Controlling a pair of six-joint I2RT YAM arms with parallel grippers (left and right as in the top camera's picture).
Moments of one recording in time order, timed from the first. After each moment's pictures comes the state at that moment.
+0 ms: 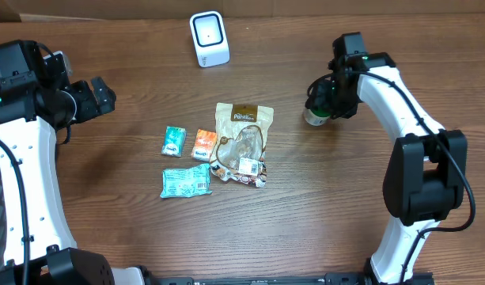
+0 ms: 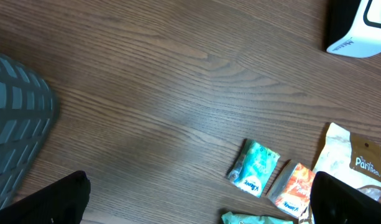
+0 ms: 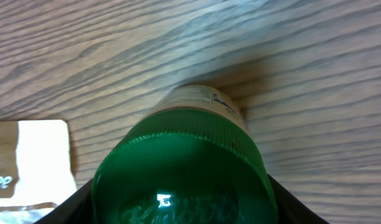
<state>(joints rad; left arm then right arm) 0.32 1.56 1.56 -1.07 0.12 -0.10 0.14 2.05 1.61 -0.93 -0.14 0.38</state>
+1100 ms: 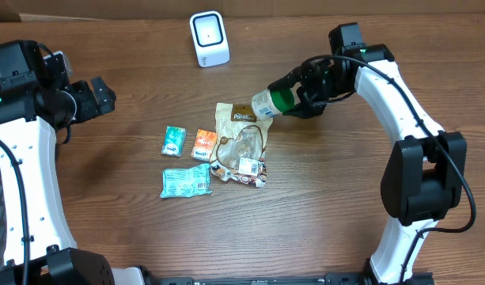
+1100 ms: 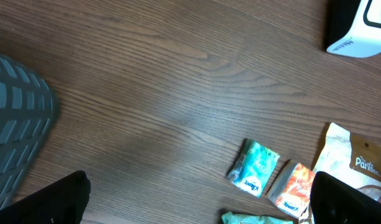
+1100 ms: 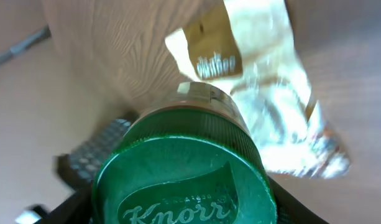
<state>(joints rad) 0.32 1.56 1.56 -1.07 0.12 -0.10 0.16 2.05 1.70 -0.99 -0.86 0.98</state>
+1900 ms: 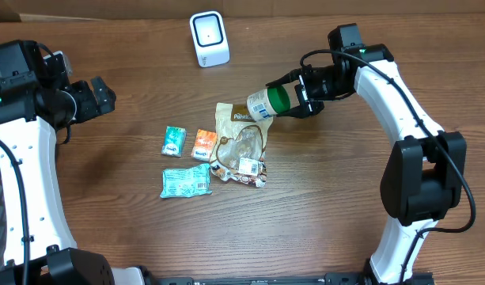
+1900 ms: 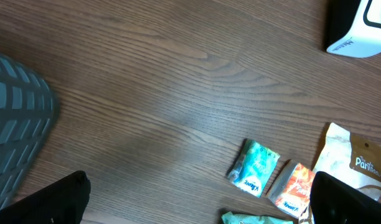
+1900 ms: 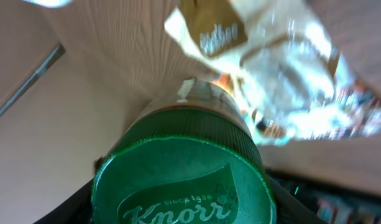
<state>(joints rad) 0.32 1.56 1.56 -1.07 0.12 -0.10 0.16 2.05 1.70 -0.97 -0.90 1.15</state>
